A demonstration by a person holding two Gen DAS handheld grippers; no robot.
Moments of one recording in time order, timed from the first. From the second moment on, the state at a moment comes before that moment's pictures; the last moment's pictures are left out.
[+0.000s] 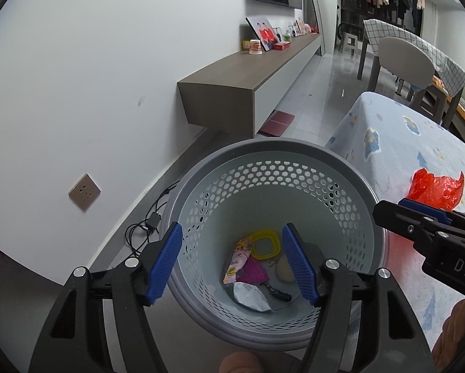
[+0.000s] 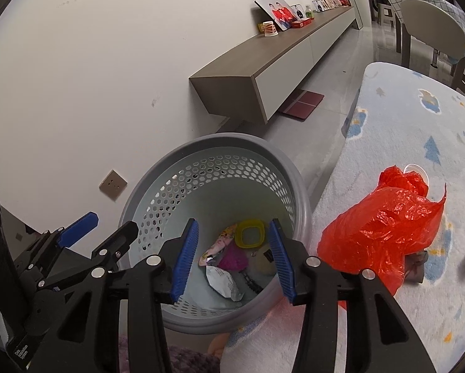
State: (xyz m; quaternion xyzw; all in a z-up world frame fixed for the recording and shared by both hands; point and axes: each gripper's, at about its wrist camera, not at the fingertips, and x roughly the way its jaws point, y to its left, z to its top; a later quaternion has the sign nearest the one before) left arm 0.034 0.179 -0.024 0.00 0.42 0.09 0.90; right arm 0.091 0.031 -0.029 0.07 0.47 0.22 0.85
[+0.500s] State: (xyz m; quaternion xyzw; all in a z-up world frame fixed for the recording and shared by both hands) left arm 0.033 0.181 -0.023 0.00 0.41 0.09 0.91; right arm 0.085 0.025 -0.027 0.07 0.46 0.21 0.86
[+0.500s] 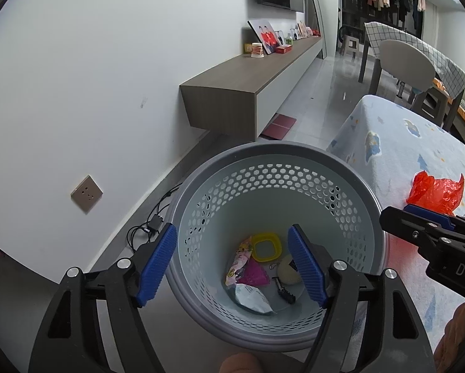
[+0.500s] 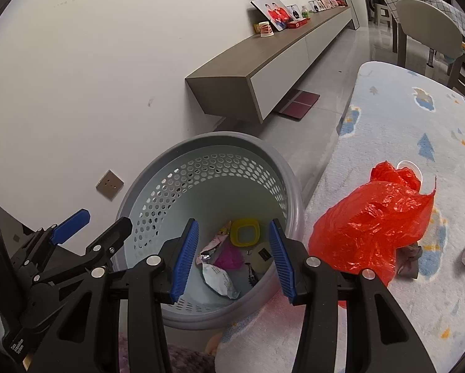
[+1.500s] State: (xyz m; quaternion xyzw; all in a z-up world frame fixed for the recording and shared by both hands) left arm 0.035 0.144 -0.019 0.01 0.40 0.08 0.91; right arm 0.050 -0.047 0.018 0.10 0.42 0.19 0.88
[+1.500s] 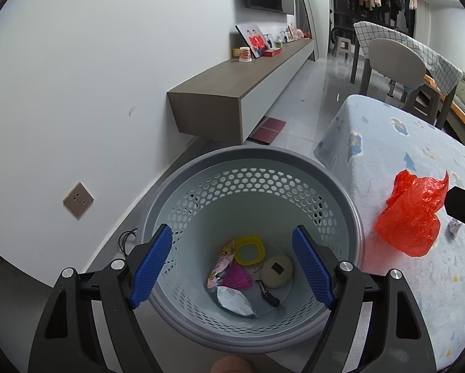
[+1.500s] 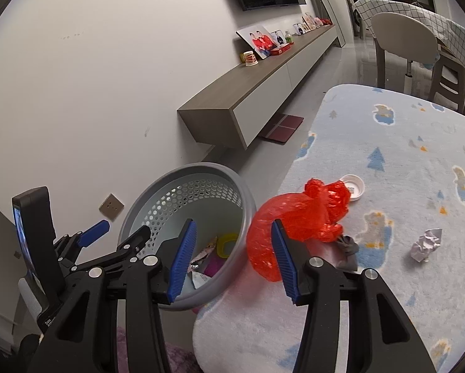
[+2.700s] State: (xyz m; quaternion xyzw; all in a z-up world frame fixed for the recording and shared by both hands) left arm 0.032 0.063 -0.008 0.02 0.37 0.01 0.93; right arm 0.020 -0.180 -0.002 0.13 0.42 0.09 0.90
